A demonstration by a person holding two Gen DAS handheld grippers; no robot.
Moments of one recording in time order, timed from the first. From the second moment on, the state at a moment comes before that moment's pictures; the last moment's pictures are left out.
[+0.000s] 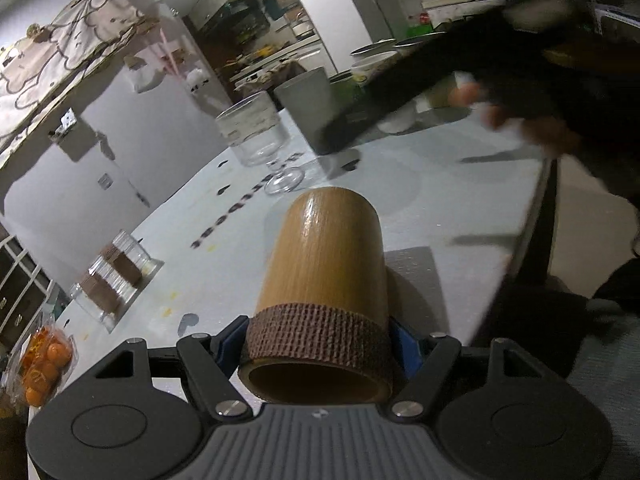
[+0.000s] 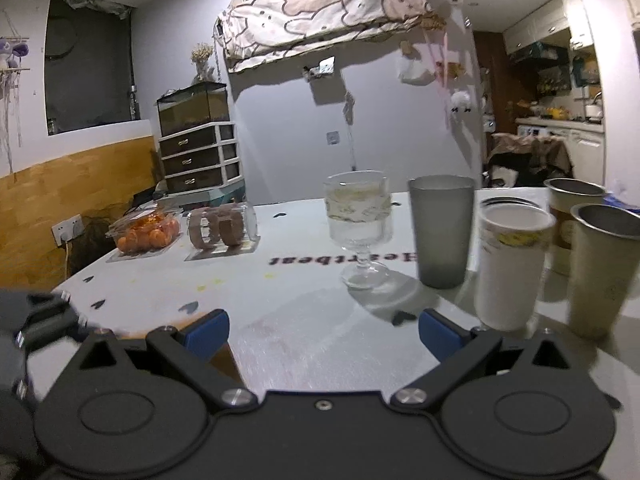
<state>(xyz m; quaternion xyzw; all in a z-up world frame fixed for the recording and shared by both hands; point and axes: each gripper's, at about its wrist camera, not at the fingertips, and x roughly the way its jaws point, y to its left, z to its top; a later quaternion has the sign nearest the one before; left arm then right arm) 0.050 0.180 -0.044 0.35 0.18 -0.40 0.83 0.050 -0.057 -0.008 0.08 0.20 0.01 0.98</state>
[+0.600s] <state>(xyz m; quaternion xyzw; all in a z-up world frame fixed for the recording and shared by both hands) 0.053 0.232 -0.055 0.19 0.20 -0.35 0.89 0.161 -0.025 -0.025 0.04 0.38 0.08 0.92</state>
